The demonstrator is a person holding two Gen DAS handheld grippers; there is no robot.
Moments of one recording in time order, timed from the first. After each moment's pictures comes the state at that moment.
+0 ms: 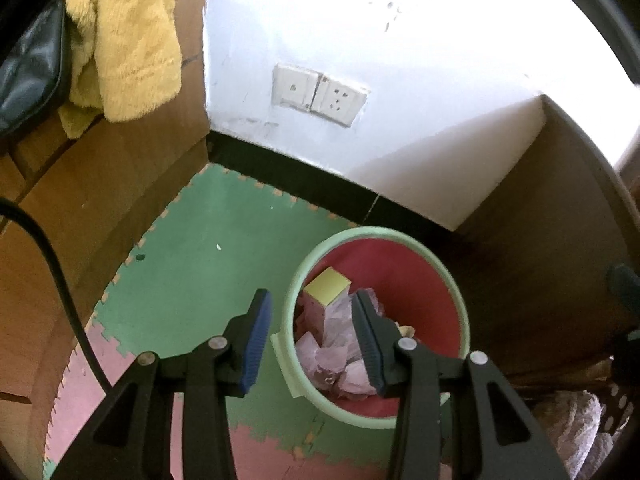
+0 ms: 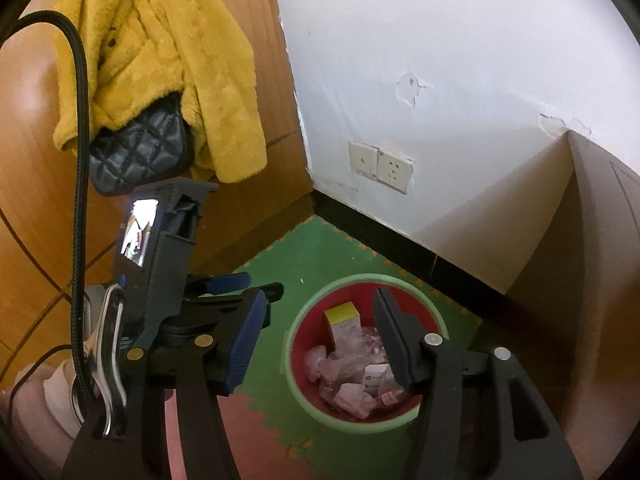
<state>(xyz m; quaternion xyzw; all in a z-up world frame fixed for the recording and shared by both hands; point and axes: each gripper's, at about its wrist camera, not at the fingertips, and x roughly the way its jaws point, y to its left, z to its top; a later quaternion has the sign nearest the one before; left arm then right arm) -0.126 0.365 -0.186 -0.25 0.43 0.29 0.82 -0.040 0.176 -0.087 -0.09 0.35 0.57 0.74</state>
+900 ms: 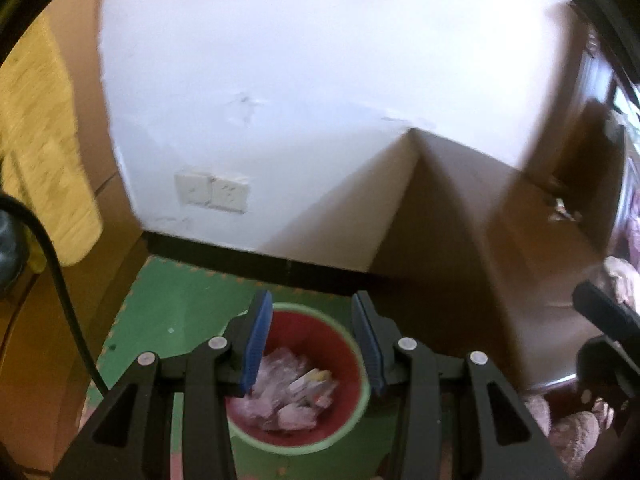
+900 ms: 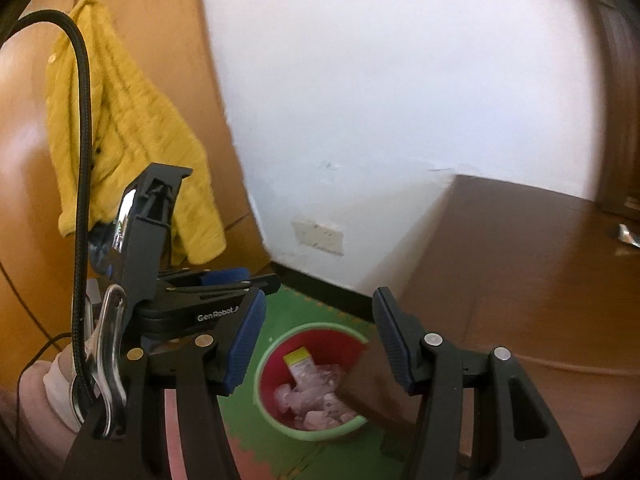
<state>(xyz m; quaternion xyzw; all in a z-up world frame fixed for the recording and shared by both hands) -0.061 0.284 -0.063 -0.15 0.37 0.19 0.90 -0.009 0.051 -0.032 0.01 0.29 0.49 0.82</state>
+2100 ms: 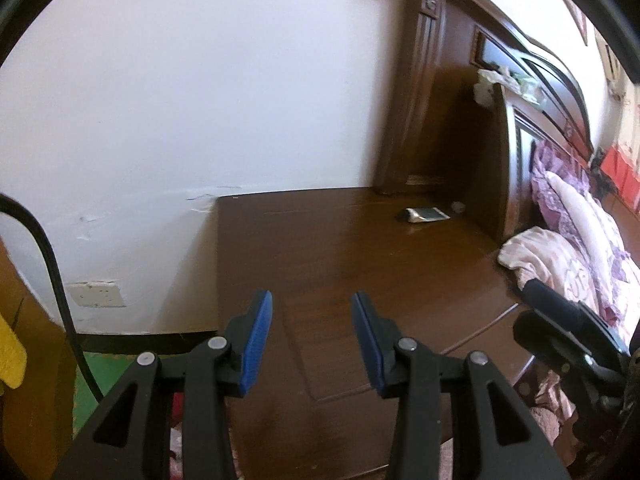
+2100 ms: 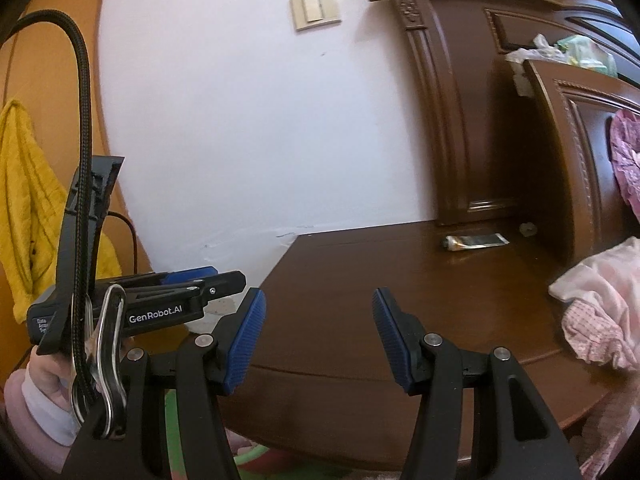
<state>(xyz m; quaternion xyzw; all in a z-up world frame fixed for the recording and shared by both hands) 0.028 0.126 0.021 -0.06 0.32 0.02 0.94 0.034 -0.107 -0.012 0.10 0.24 0.33 0.91</state>
